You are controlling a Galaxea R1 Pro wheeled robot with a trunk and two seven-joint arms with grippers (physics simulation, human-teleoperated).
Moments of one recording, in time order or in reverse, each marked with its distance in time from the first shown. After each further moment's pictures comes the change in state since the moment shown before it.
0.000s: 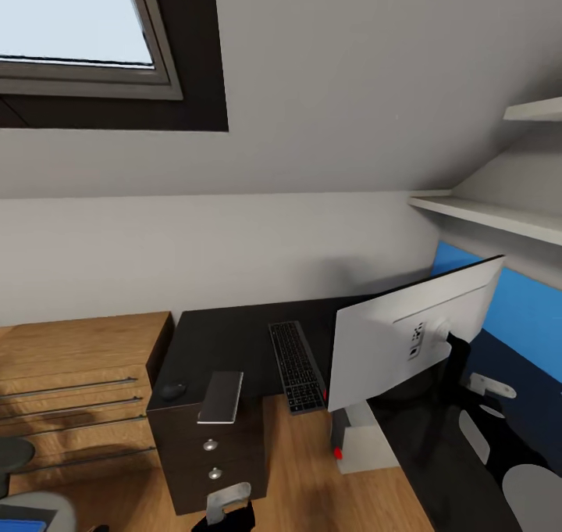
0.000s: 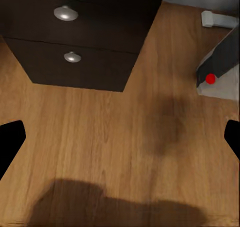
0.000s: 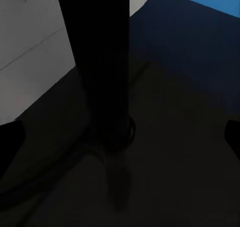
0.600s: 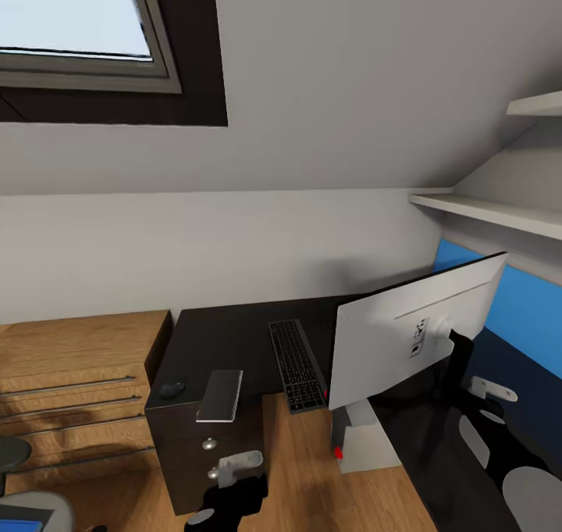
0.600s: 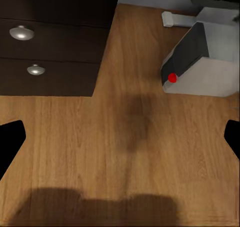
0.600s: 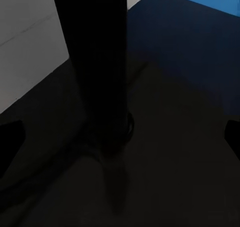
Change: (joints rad) left arm 0.010 0.005 -0.001 -0.303 0.023 0.299 -0.002; right arm 0.000 0.000 0.001 0.038 0.003 -0.060 0.000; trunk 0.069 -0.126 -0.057
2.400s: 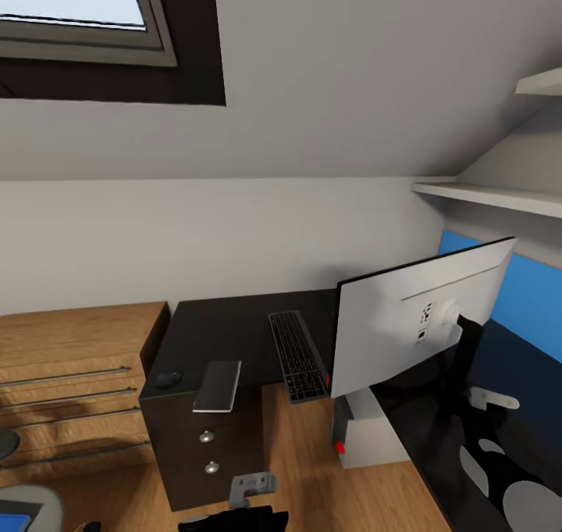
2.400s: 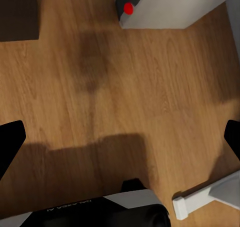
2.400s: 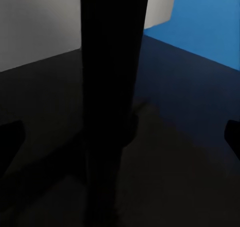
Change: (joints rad) left arm 0.015 0.114 -0.140 -0.155 0.308 0.241 0.002; right arm 0.000 0.002 0.034 0.201 0.154 -0.439 -0.001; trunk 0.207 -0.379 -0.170
